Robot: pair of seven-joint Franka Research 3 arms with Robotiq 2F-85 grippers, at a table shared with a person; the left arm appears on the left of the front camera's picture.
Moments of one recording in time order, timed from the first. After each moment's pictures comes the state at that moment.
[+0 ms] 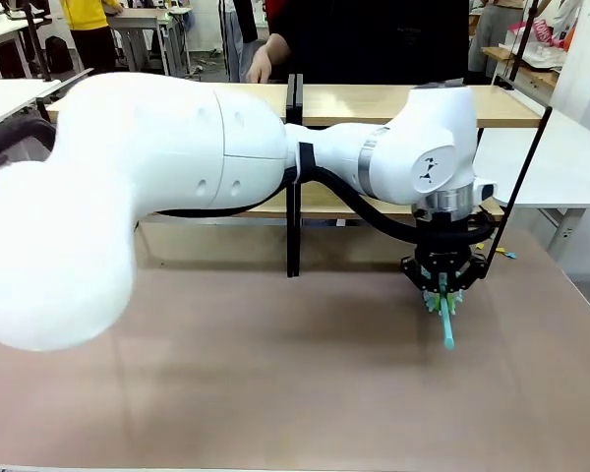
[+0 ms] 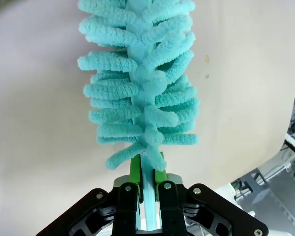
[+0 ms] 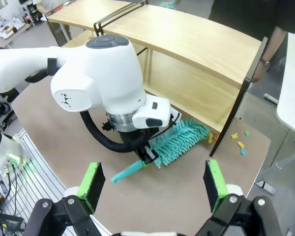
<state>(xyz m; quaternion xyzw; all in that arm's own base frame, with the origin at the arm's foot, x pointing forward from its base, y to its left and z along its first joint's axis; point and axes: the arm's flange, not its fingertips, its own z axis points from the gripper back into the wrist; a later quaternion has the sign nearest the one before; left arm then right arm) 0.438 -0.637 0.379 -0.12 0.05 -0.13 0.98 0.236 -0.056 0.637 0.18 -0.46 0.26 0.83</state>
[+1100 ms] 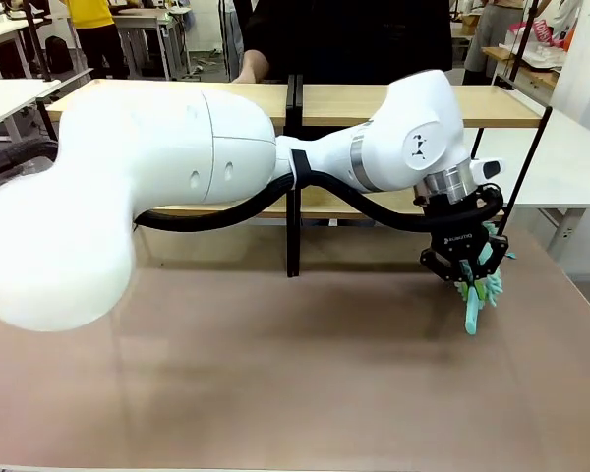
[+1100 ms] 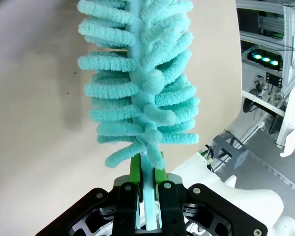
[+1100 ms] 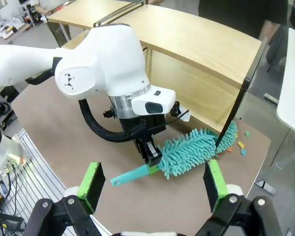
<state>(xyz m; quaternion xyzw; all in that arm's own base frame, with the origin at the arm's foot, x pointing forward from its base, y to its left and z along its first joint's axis) 0.454 -0.637 0.403 -0.24 0.09 -0.20 0.95 0.236 -0.056 0.637 0.18 -0.46 0.26 0.83</state>
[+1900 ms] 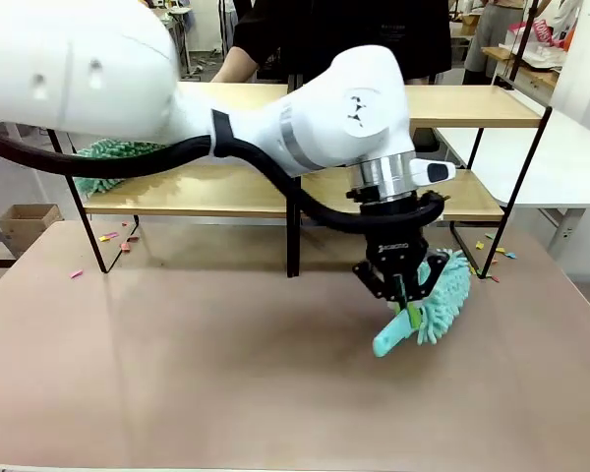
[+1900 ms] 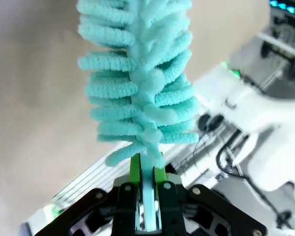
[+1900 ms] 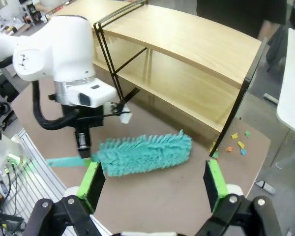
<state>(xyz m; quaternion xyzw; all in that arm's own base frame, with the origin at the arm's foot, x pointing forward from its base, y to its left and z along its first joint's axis) 0.382 -0.525 0.432 -0.20 0.19 -0.28 0.92 0.236 -0.056 0.637 0.18 -0.46 0.26 0.83</state>
